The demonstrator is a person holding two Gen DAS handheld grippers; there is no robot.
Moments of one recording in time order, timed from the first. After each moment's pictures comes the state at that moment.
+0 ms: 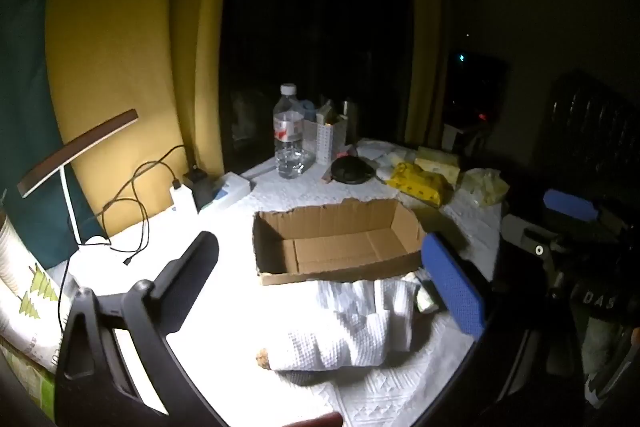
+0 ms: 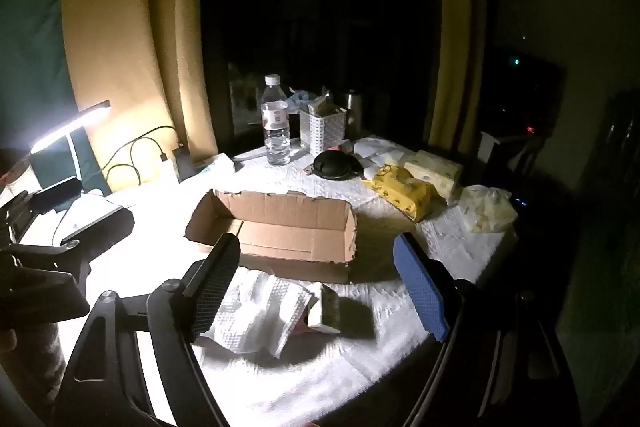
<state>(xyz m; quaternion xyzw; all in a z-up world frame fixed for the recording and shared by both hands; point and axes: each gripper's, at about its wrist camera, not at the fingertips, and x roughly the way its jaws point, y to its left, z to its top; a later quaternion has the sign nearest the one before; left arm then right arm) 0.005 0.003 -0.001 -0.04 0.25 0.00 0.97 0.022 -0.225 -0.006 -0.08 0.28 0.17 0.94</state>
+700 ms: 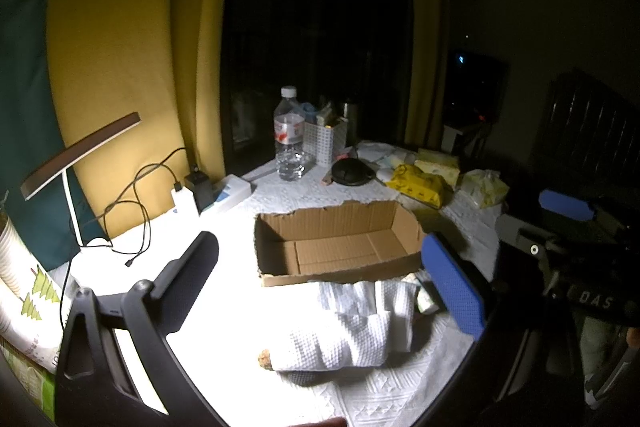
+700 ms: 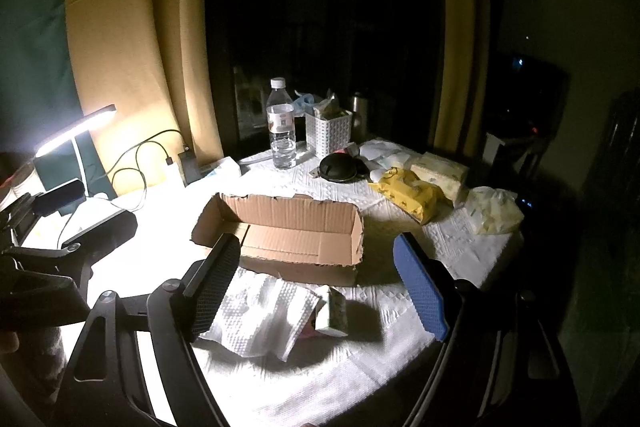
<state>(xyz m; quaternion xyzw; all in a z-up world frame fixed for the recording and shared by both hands) 0.004 0.005 -0.001 -0.04 0.25 0.01 0.97 0.022 -0.220 -0.008 -0.08 0.28 0.17 0.94</state>
